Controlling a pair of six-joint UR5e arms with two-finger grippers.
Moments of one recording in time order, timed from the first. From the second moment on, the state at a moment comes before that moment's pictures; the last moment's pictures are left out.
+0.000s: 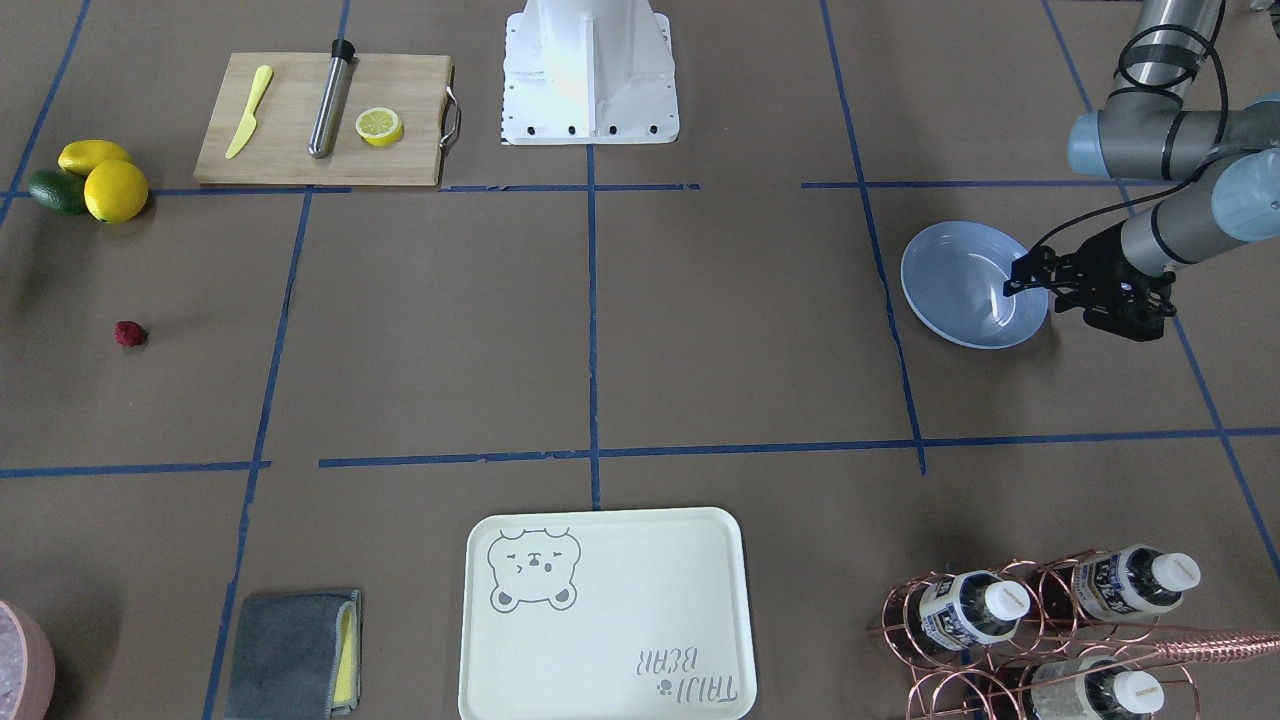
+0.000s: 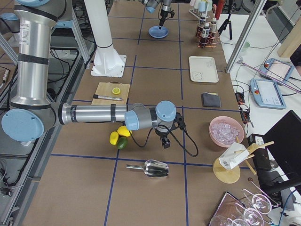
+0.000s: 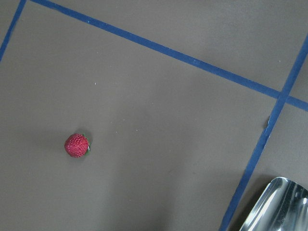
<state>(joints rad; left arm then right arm) -0.98 -1.56 -1.51 -2.13 -2.44 -0.49 1.41 -1.71 1.74 -1.42 2.46 -0.16</state>
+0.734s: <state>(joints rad) -0.97 -1.62 -1.59 -2.13 -2.45 -0.81 1.41 -1.71 1.74 -1.42 2.46 -0.16</state>
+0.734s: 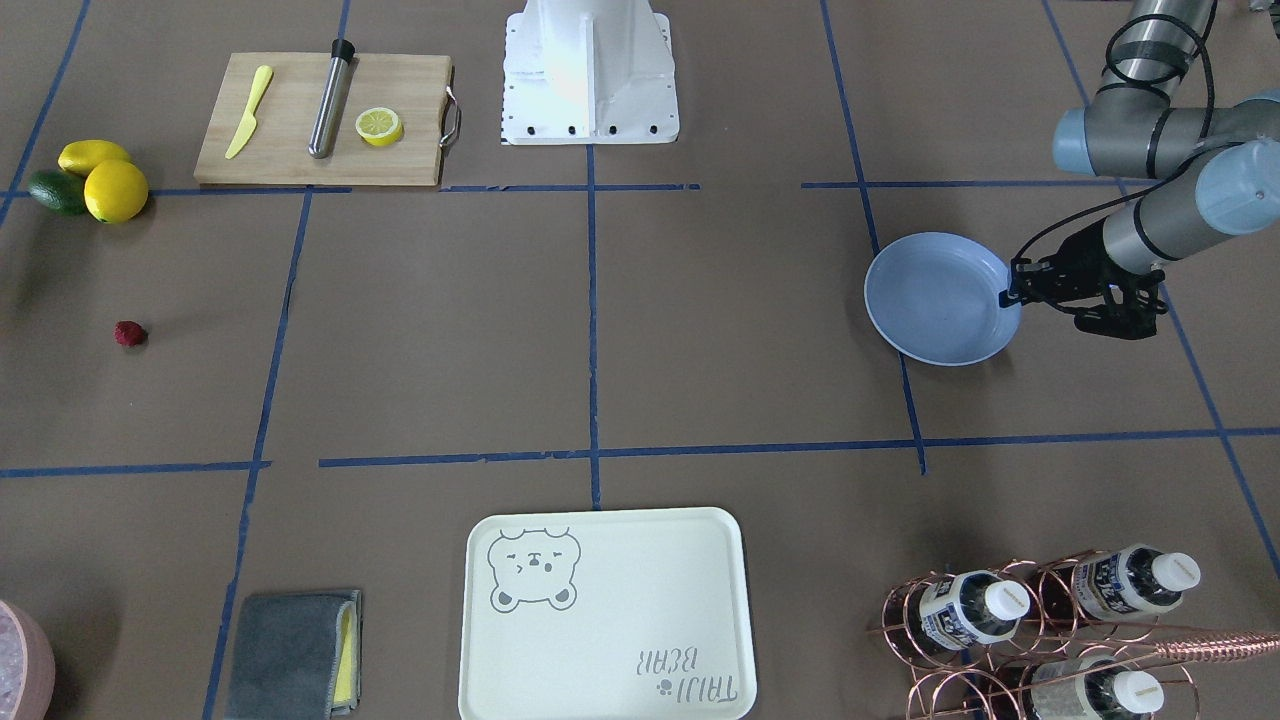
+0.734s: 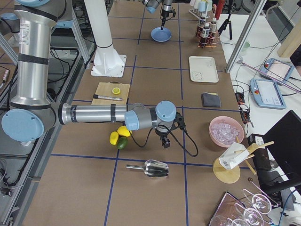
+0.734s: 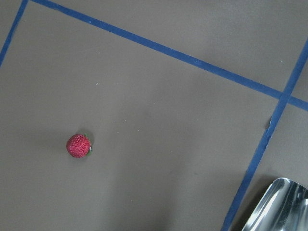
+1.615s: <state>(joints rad) -0.64 -2.05 -1.58 -2.13 -2.27 -1.41 1.41 -1.71 1.73 -1.42 2.49 -0.15</state>
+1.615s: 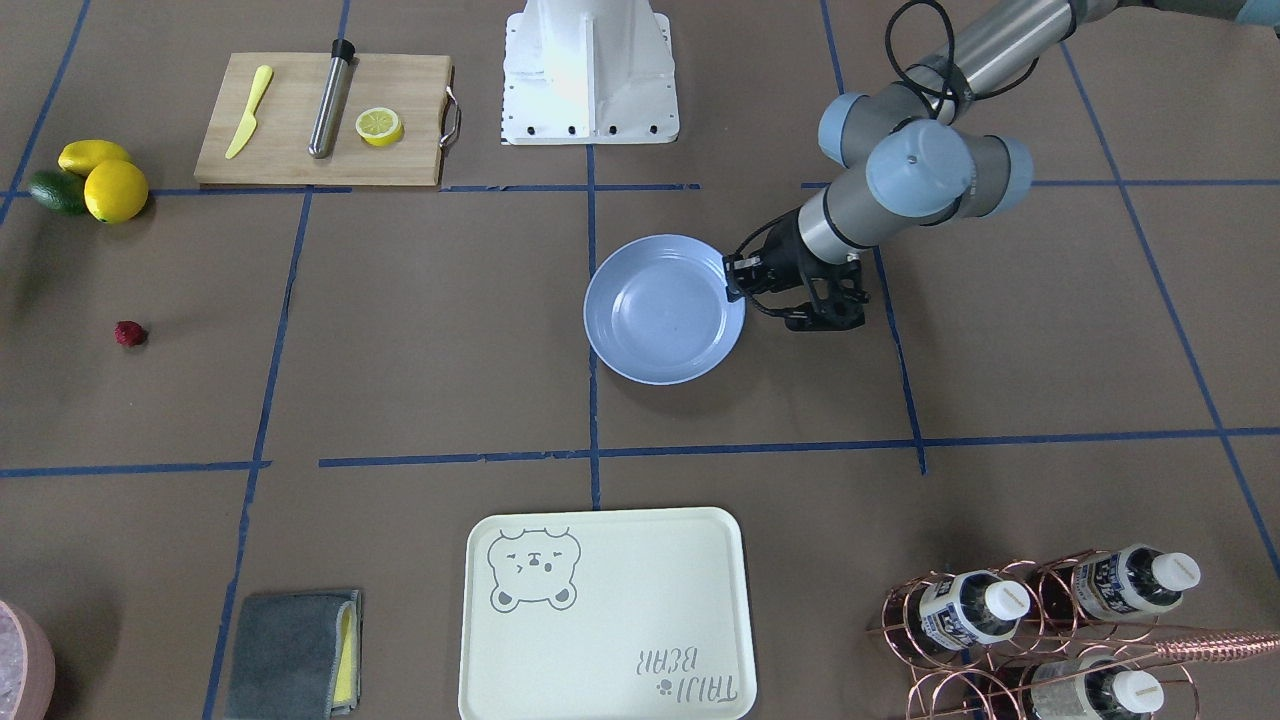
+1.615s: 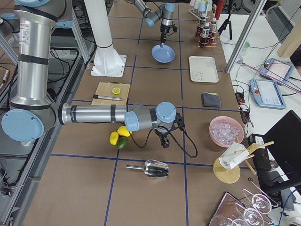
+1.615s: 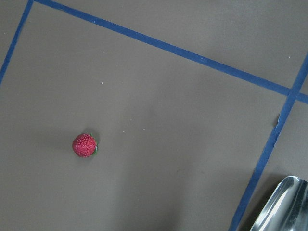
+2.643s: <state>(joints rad) -0.53 -2.09 -1.50 -2.38 -2.07 -1.55 1.41 -1.71 1.74 -1.42 2.50 -0.14</state>
